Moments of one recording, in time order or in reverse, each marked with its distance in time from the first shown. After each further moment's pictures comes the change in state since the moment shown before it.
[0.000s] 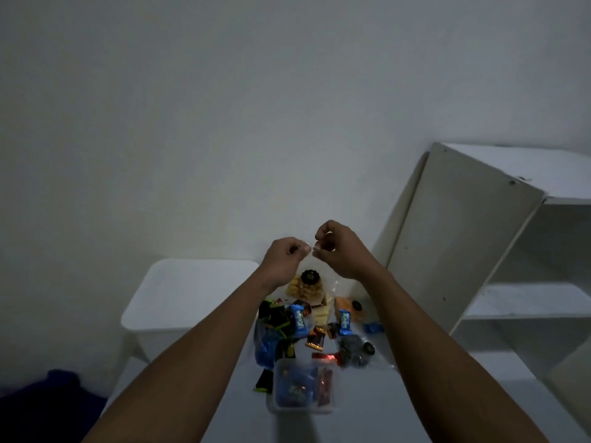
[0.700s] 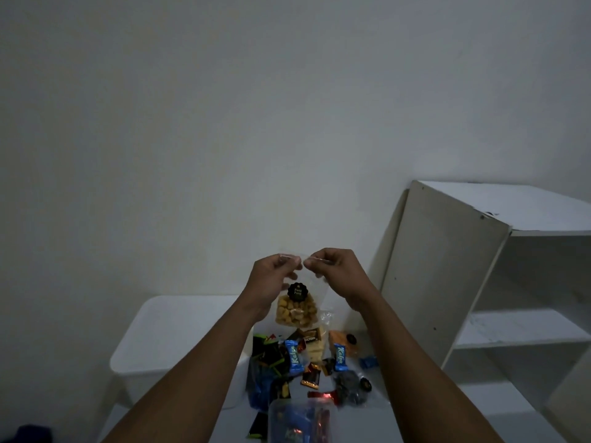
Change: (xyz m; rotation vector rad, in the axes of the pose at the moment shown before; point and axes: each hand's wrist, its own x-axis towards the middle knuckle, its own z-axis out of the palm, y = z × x) left_hand -0.014 0.039 -0.019 -0.364 0.049 0.011; right_hand -0.013 -0.041 -0.013 0.355 0.158 0.075
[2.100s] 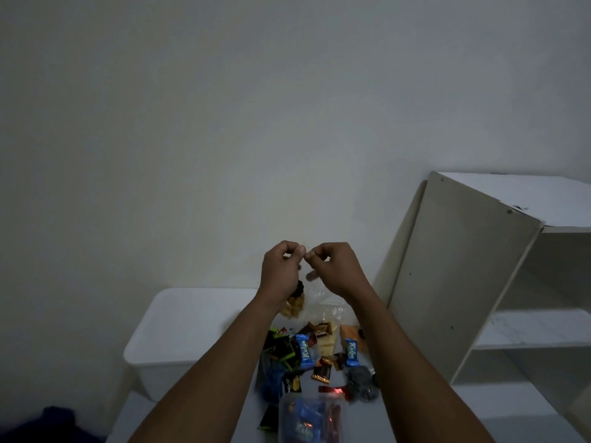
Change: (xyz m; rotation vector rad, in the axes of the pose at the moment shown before) left_hand 0.013 -0.006 0.010 0.164 0.216 0.100; right_hand 0.011 0.000 0.027 -0.207 0.027 -0.034
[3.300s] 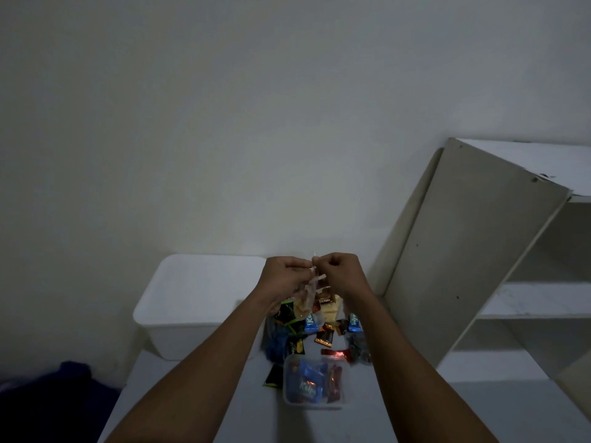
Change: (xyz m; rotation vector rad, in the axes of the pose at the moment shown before) left_hand -0.032 -0.058 -0.022 -0.103 -0.228 -0.387; right_hand -0.034 0.053 0.036 0.363 -0.045 0.362
